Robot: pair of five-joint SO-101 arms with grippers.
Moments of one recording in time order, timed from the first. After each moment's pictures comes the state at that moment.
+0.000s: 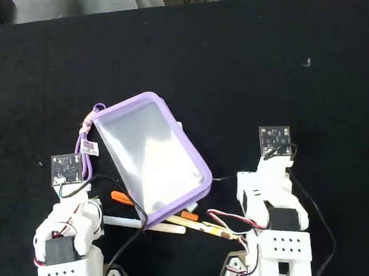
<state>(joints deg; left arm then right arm) -10.0 -104.0 96.0 72.7 -4.6 8.4 -87.0 97.3 52.2 2.5</state>
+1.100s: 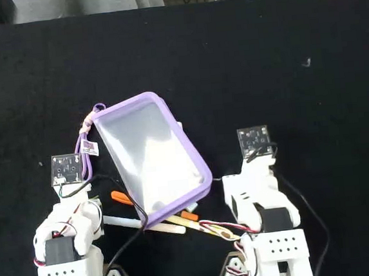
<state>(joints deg) -10.0 -104.0 96.0 72.7 -4.6 -1.7 -87.0 96.7 52.2 2.5</state>
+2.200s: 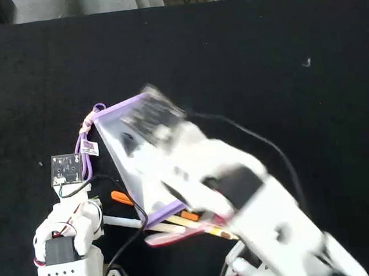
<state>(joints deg) -10.0 -104.0 96.0 72.7 -4.6 -43.4 -40.3 30.1 51.9 11.1</state>
